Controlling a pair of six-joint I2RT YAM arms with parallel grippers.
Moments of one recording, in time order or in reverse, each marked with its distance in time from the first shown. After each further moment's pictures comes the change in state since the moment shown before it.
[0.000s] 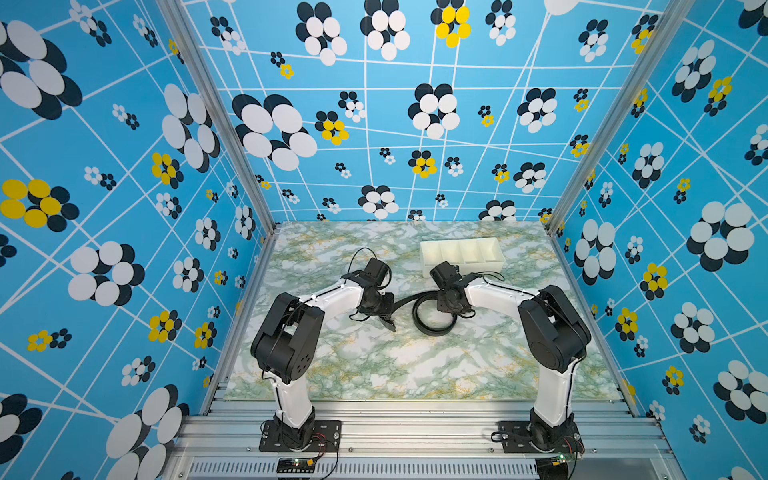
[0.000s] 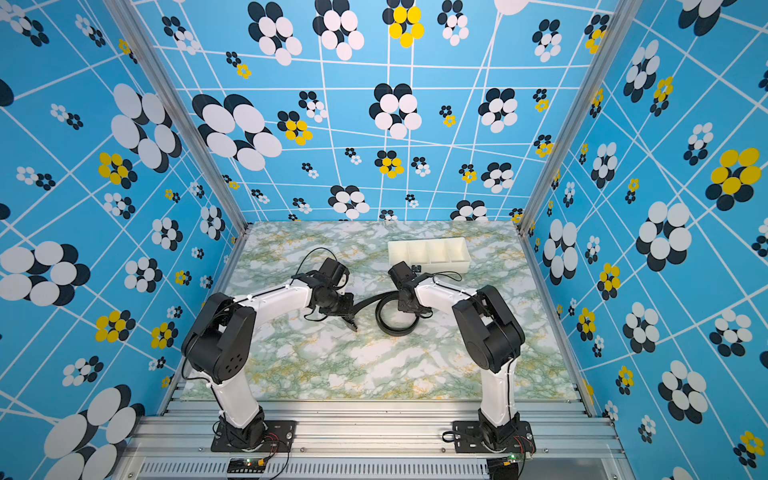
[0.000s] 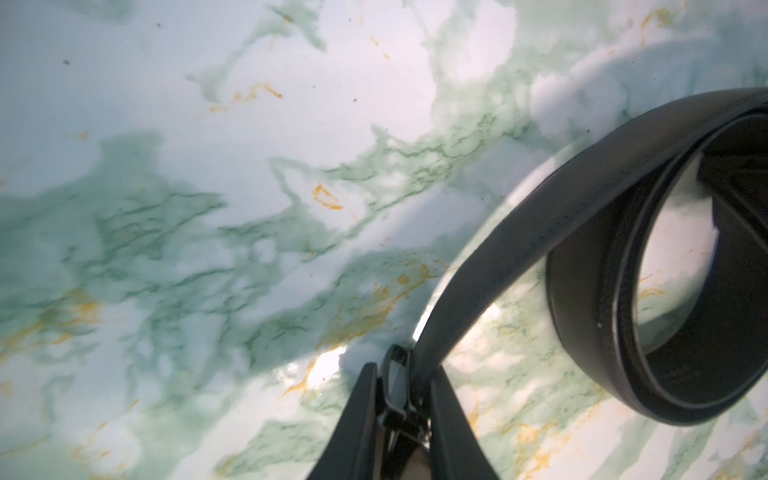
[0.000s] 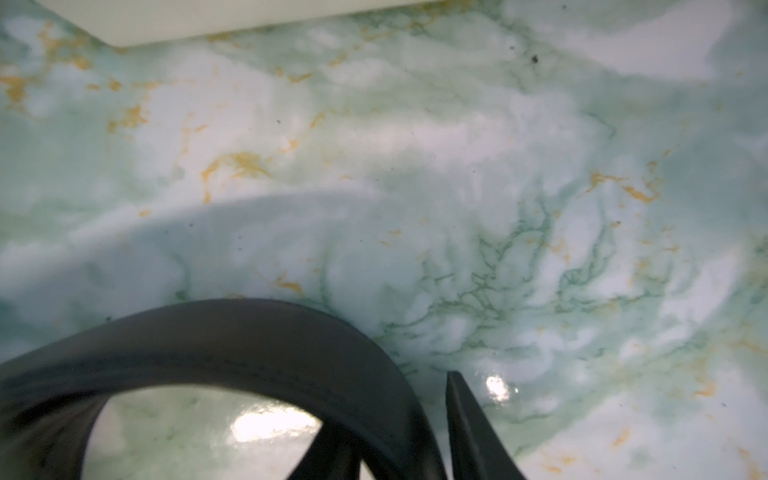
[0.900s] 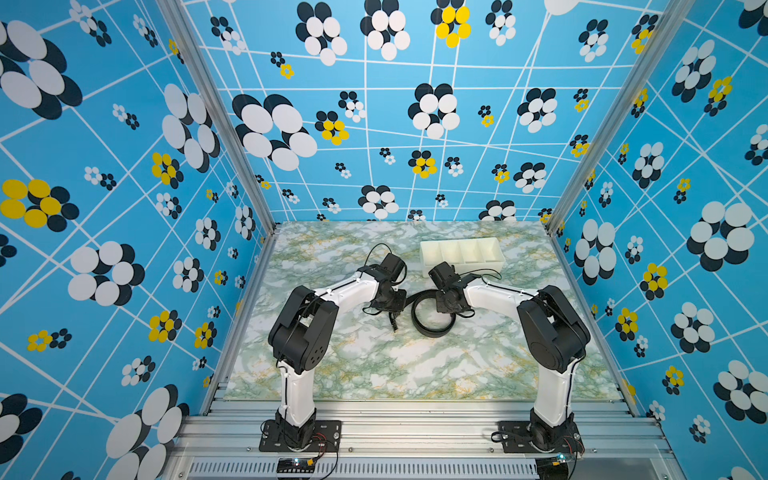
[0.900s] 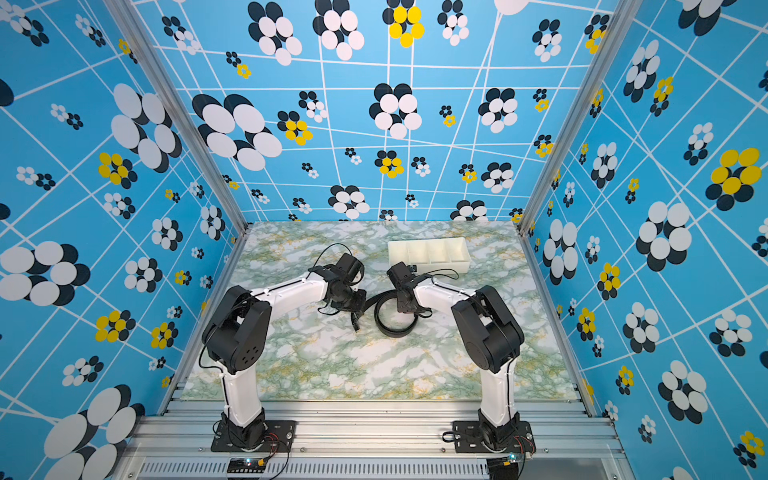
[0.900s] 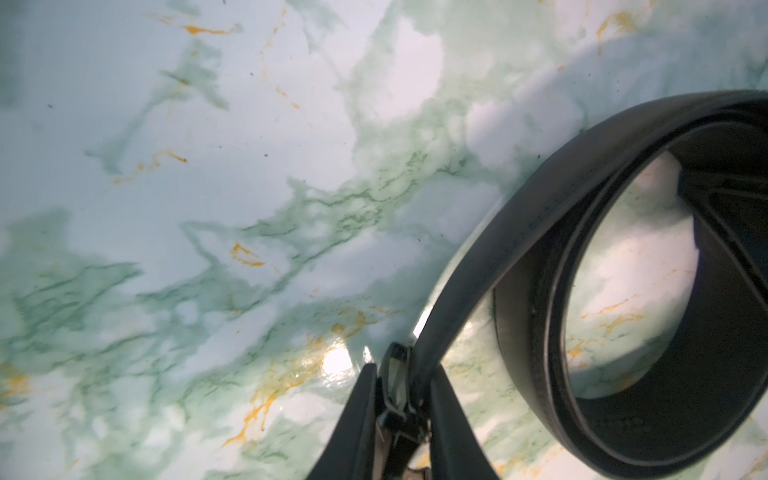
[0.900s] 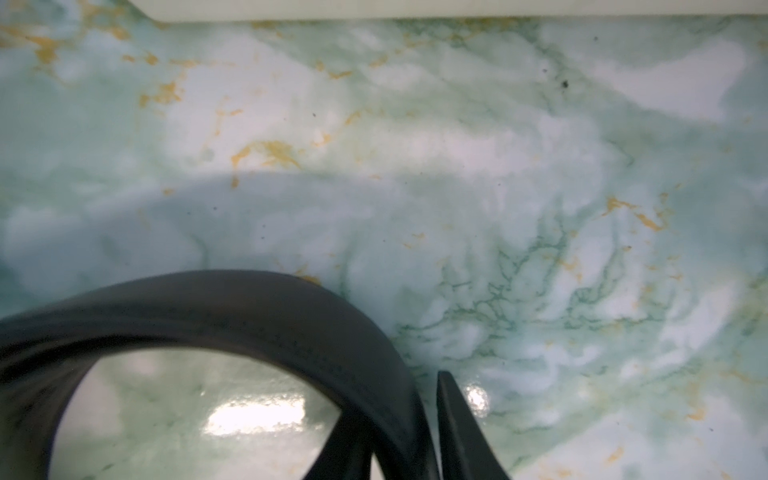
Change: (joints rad) left arm -0.087 0.116 0.175 -0.081 -0.047 0.003; right arm 0.016 0.000 0.000 0.017 0.007 -0.093
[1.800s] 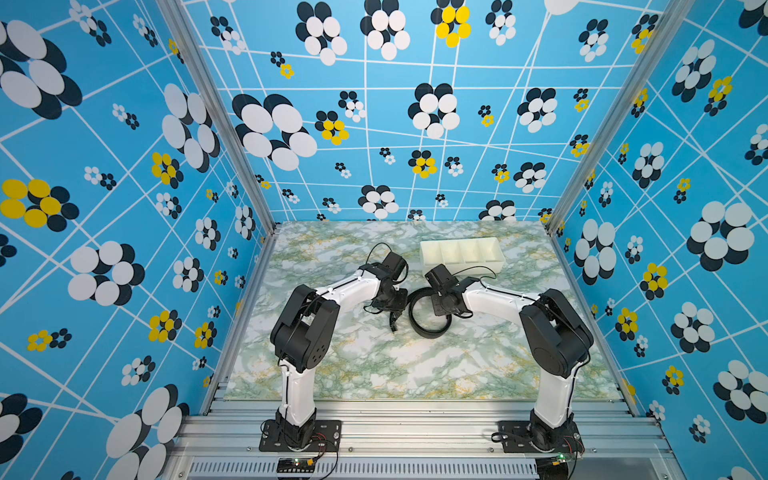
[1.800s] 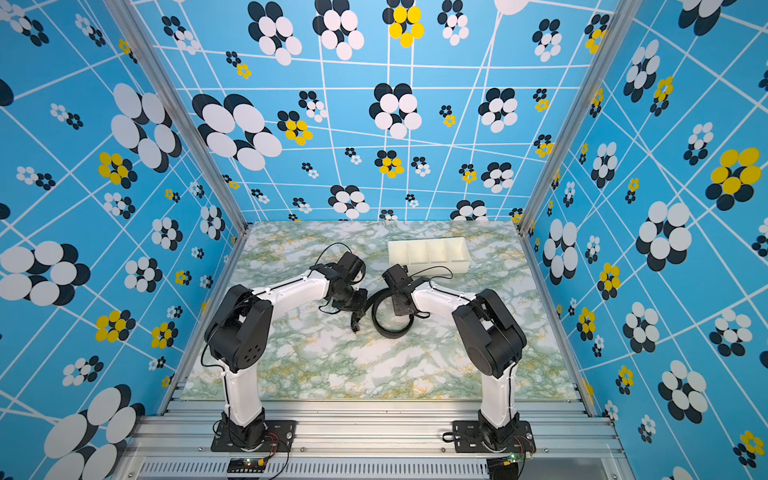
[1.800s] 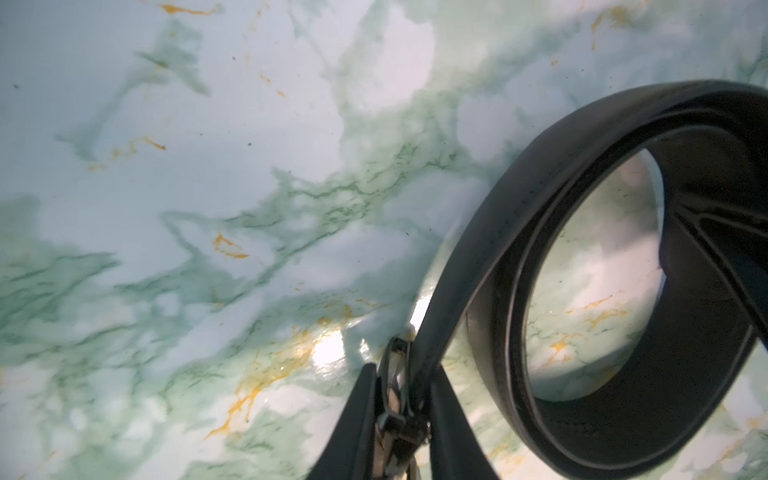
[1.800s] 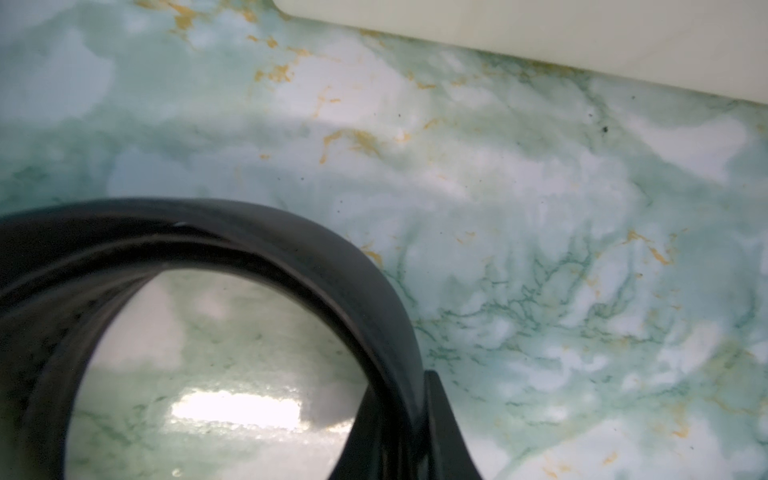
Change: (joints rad) left arm -0.007 0.023 0.053 -0.056 0.013 -0.022; right arm 0.042 -0.035 -0.025 0.035 0.011 -0.130
